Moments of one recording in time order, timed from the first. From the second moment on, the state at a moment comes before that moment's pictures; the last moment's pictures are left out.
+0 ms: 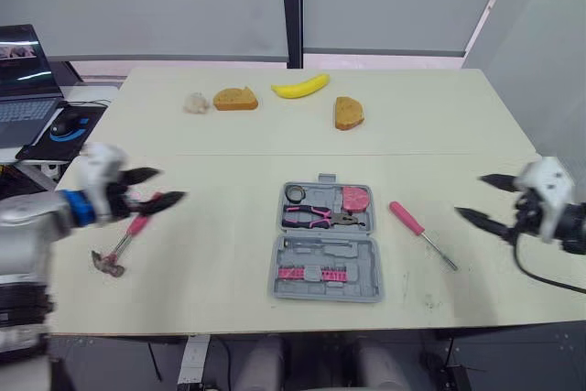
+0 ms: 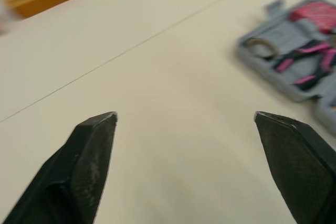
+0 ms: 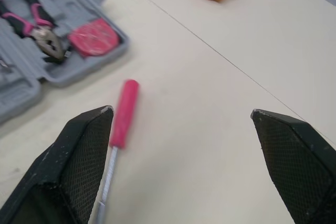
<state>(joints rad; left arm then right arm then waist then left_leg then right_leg) -0.34 0.99 0.38 0.48 -0.36 0.33 -1.12 -0.03 -0.95 -0.41 -0.07 0.36 0.37 0.97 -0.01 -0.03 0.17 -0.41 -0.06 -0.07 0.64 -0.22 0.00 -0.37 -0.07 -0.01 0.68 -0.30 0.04</state>
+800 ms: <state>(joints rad) -0.39 1.07 0.40 0.96 -0.29 0.15 -1.10 0.16 -0.95 -0.53 -0.09 0.45 0.46 1.03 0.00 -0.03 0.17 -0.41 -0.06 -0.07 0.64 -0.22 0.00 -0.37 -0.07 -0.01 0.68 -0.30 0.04</state>
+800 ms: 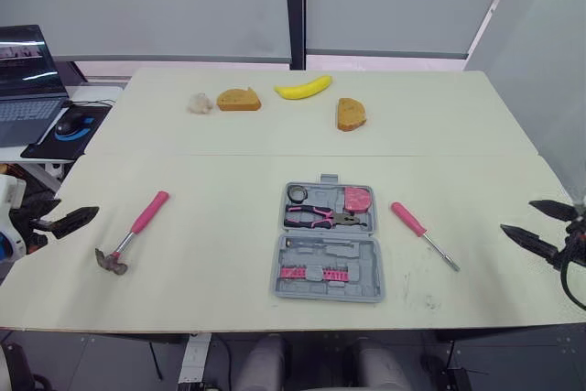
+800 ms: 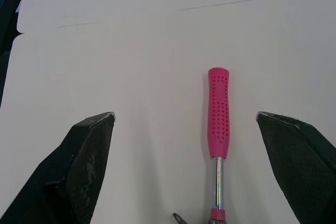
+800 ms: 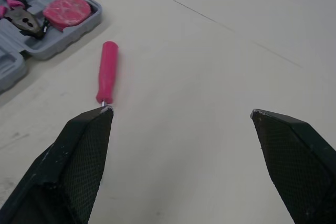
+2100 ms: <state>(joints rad) -0.35 0.85 0.13 -0.02 -0.46 0.46 -1.09 0.18 -0.90 -0.41 -0.48 0.53 0.66 0.93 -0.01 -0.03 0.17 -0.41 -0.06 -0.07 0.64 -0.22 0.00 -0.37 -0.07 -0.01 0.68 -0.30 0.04</state>
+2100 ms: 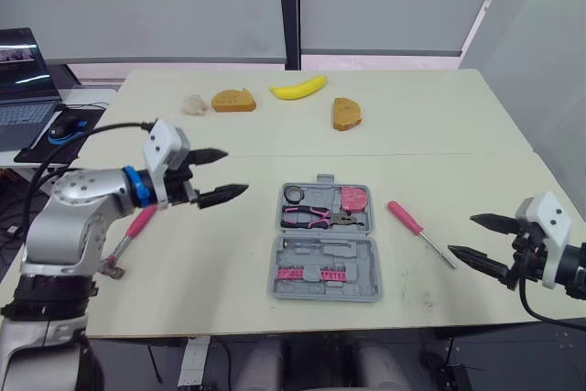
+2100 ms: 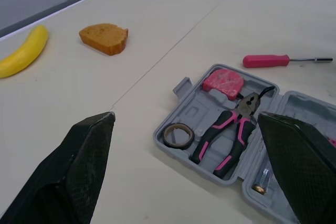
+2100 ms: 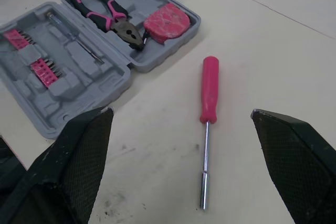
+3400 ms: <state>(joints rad) 0.03 0.92 0.50 0.26 -0.31 0.43 -0.82 -0.61 -0.64 0.14 -0.41 0.54 0.67 1.01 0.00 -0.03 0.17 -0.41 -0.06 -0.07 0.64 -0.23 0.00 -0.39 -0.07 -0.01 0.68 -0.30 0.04</state>
